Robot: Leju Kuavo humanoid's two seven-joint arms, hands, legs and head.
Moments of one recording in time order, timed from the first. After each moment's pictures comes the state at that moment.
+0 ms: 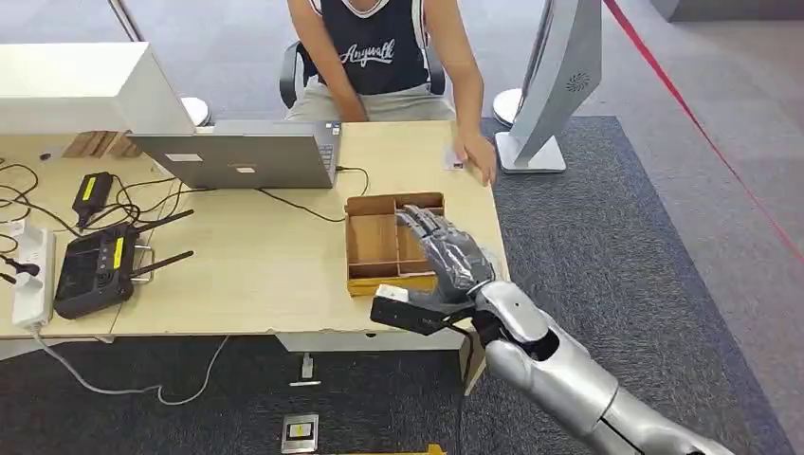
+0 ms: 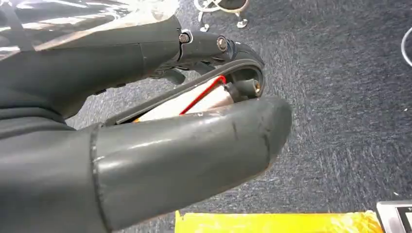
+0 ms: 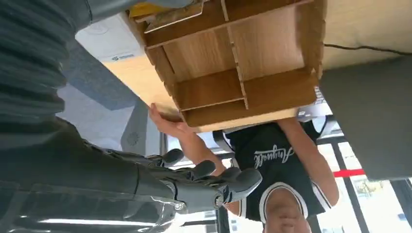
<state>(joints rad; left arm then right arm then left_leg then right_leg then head) -0.07 0.02 -0.48 -0.23 -0.01 0.66 -0.01 -0.52 -0.27 0.81 -1.37 0.78 -0.12 0.28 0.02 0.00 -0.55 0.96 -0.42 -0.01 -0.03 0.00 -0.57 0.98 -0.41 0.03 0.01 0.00</state>
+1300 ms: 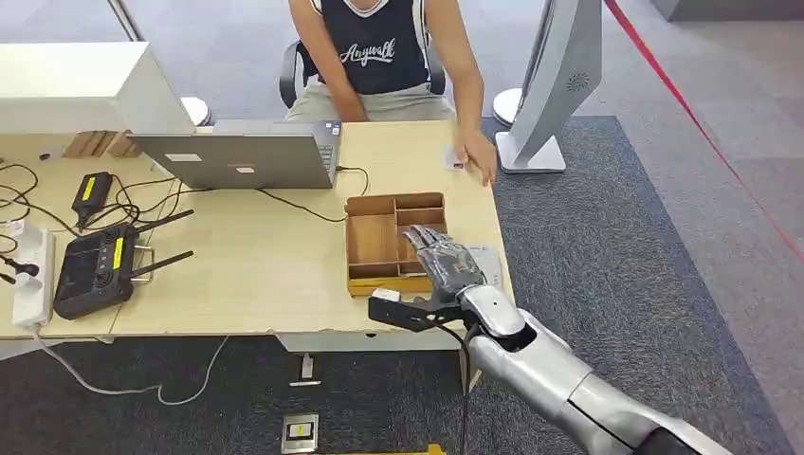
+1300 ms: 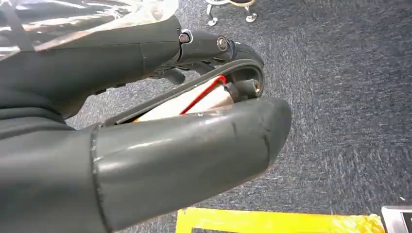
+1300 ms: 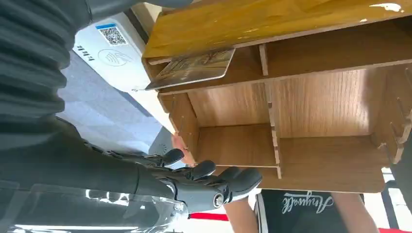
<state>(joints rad) -0.07 0.02 -0.49 -0.23 0.05 0.66 0.00 -0.59 -0.19 0.88 -1.07 0.82 -0.14 0.32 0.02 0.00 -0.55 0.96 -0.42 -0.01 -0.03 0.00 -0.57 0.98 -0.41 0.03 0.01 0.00</state>
